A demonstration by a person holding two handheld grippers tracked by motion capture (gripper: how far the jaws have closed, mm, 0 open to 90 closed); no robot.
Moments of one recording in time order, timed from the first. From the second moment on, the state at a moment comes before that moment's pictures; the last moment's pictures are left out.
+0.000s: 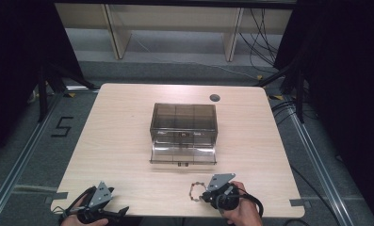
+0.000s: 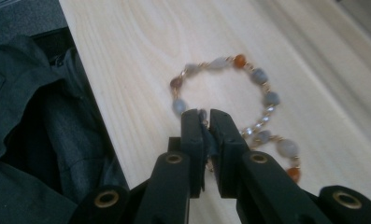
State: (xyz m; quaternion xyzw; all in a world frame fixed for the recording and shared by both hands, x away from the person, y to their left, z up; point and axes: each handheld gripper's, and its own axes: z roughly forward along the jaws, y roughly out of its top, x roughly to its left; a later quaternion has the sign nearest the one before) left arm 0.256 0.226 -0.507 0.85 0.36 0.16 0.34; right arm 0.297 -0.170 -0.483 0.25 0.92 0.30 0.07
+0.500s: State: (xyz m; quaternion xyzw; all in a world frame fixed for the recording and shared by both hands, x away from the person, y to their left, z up) left arm 0.258 0.228 -0.505 0.86 0.35 0.17 0.33; right arm 0.306 -0.175 -0.450 0.22 0.92 0.32 0.10
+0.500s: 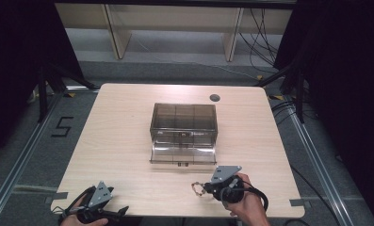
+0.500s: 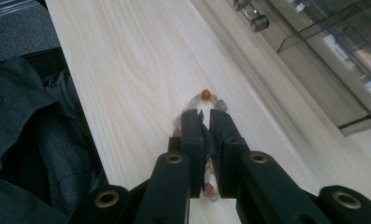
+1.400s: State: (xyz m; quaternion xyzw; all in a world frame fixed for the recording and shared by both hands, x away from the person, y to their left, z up) left arm 0.258 0.229 -0.505 0.86 0.35 0.17 0.33; right arm 0.322 -0.176 -0.396 0.21 0.90 0.36 0.15
